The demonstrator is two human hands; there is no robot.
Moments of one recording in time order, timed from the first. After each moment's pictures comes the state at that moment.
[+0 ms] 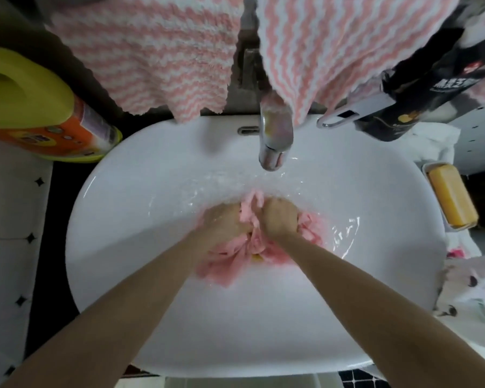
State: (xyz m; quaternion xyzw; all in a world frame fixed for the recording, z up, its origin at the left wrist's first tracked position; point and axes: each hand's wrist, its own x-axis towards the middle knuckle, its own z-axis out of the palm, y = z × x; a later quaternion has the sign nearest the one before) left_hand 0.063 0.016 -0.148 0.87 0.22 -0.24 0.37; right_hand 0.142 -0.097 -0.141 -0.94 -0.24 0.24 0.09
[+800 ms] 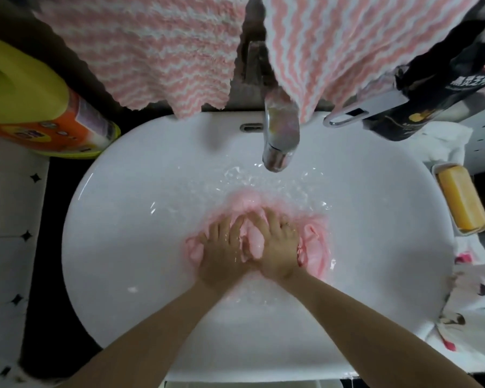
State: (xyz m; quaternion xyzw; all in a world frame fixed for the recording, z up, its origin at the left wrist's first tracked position) left_hand 0.001 -0.028 -0.172 0.97 0.20 -0.02 0.15; right_hand 0.094 -0.135 -0.173 -0.91 -0.39 0.13 0.12
